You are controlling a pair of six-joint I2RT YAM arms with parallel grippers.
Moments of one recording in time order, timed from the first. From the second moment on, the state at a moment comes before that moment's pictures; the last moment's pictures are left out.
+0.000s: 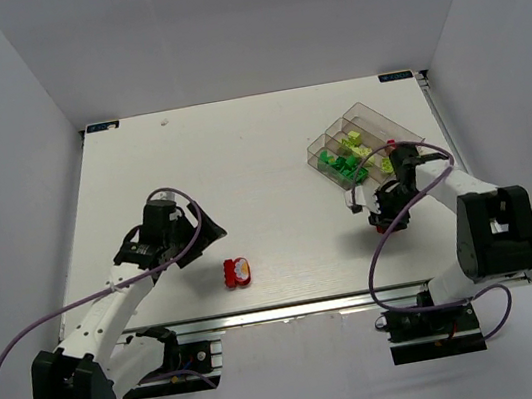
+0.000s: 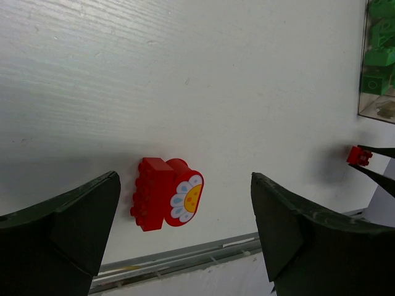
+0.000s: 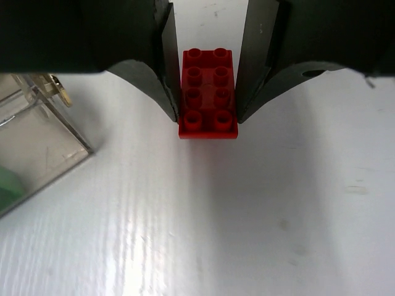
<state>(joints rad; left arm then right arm) -0.34 1.03 0.66 -0.47 0.12 -0.79 0.07 1.52 0.86 -0.82 -0.43 -1.48</state>
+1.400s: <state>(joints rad) -0.34 1.04 0.62 -0.49 0.18 -0.79 -0.11 2.00 1.61 -0.45 -0.42 -0.60</state>
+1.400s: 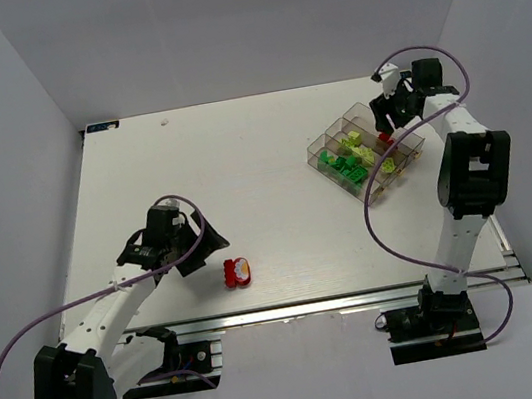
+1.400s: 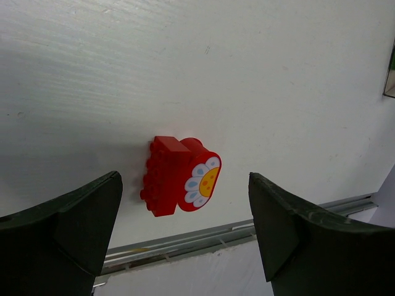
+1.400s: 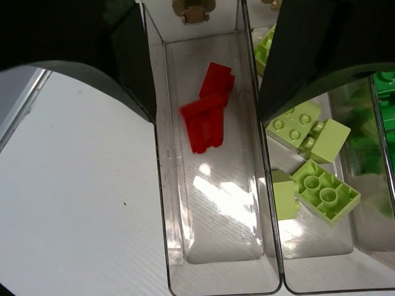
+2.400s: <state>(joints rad) -0.73 1.41 0.85 -0.71 -0.17 -0.86 0.10 1.44 1.15 -0.54 -0.91 -0.69</state>
